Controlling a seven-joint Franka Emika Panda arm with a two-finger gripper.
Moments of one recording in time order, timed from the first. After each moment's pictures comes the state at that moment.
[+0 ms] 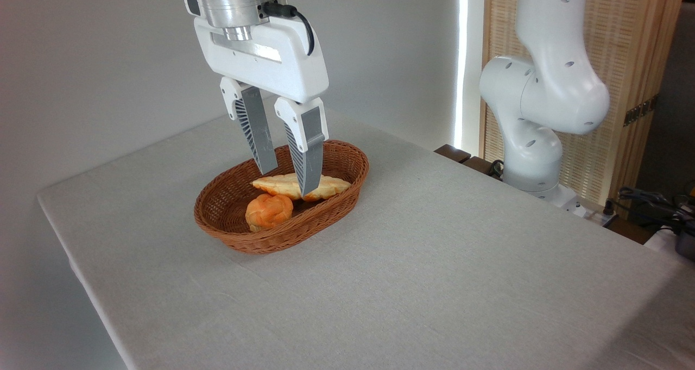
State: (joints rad) arm -0.06 -0.02 0.02 -1.62 0.02 1.61 0.69
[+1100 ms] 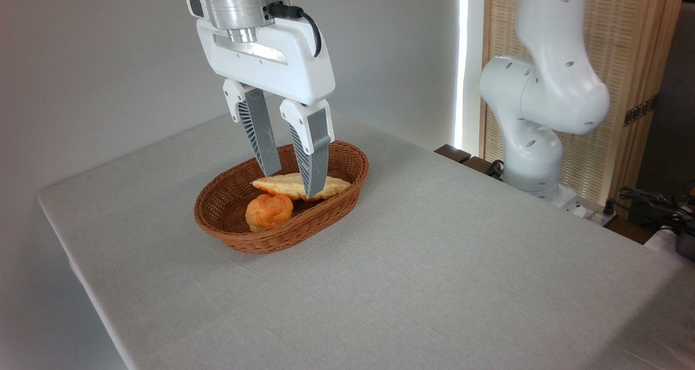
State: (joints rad) arm -0.06 -0.02 0.04 -1.62 0.02 1.60 0.69
